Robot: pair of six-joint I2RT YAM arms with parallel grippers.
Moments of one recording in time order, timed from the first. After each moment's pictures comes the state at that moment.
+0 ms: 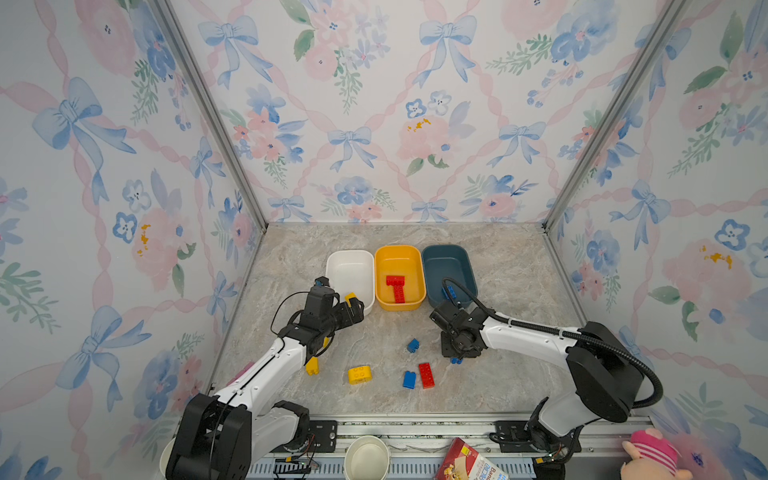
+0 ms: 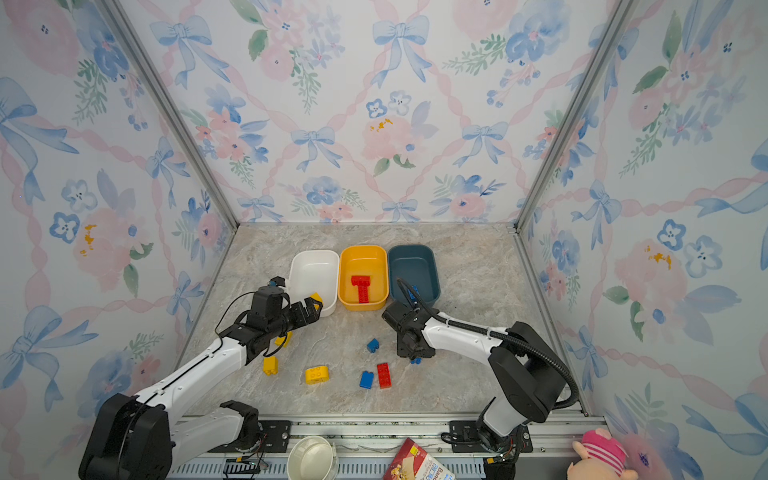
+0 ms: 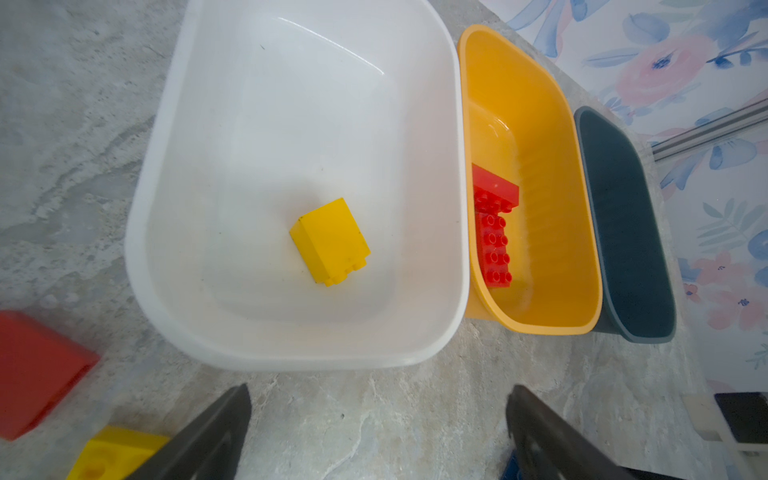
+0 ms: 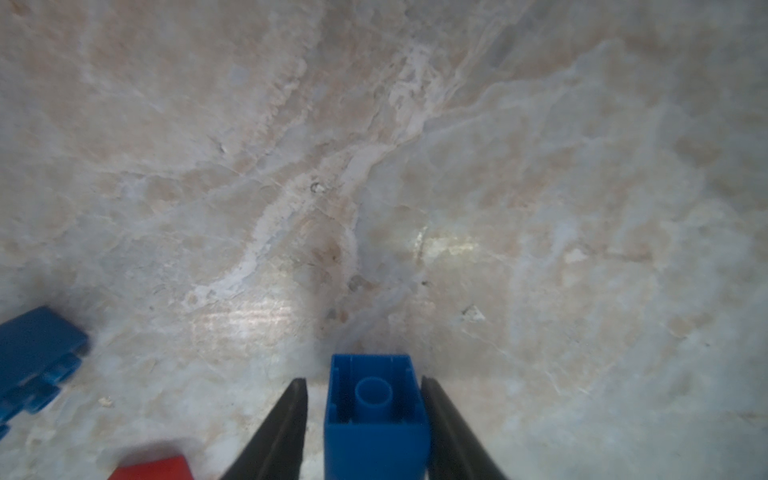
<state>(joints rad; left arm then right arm) -0.30 1.12 0.56 -0.15 0.08 -0.61 0.82 1.58 0.90 -0.74 0.19 0.81</state>
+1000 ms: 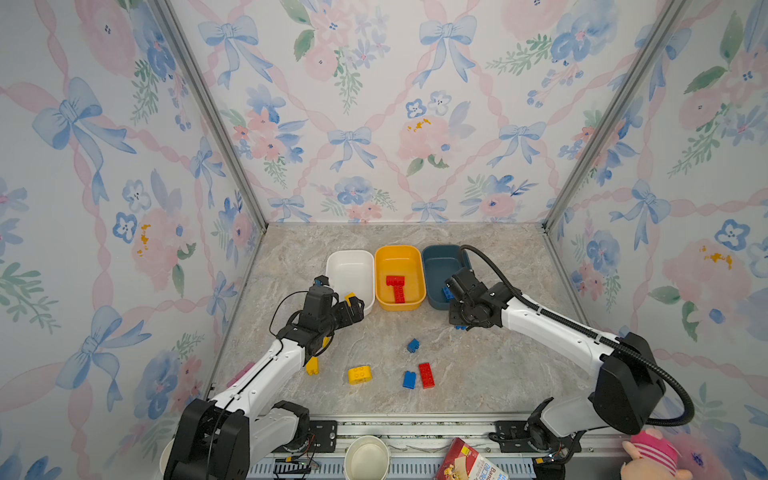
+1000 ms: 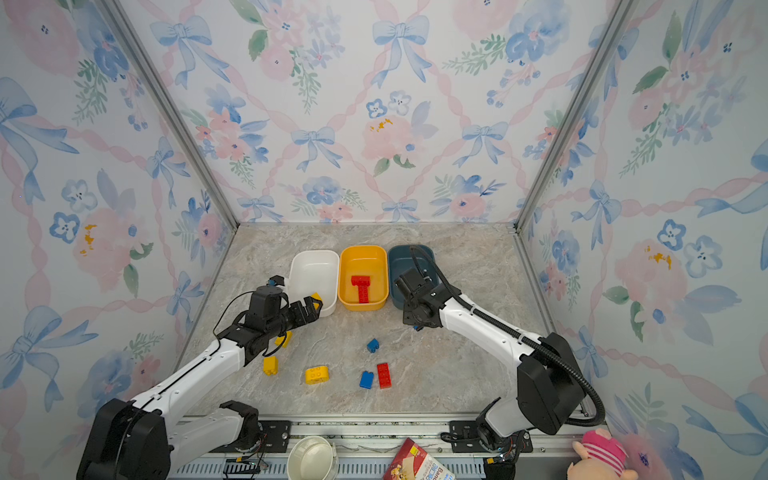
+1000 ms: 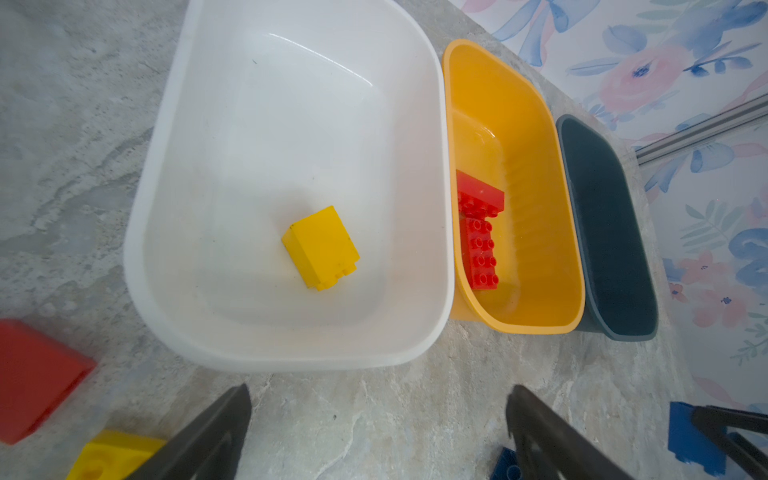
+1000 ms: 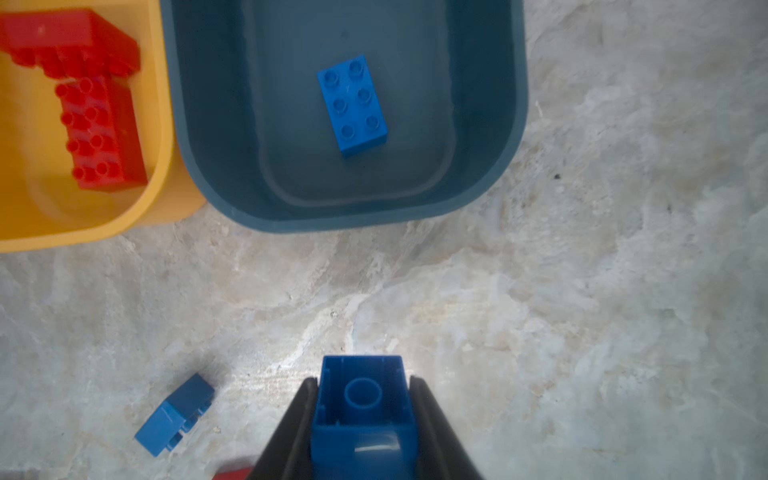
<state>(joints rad) -0.30 1.10 0.56 -0.15 0.09 -0.60 0.63 1.49 1.14 -0.82 0.26 0.63</state>
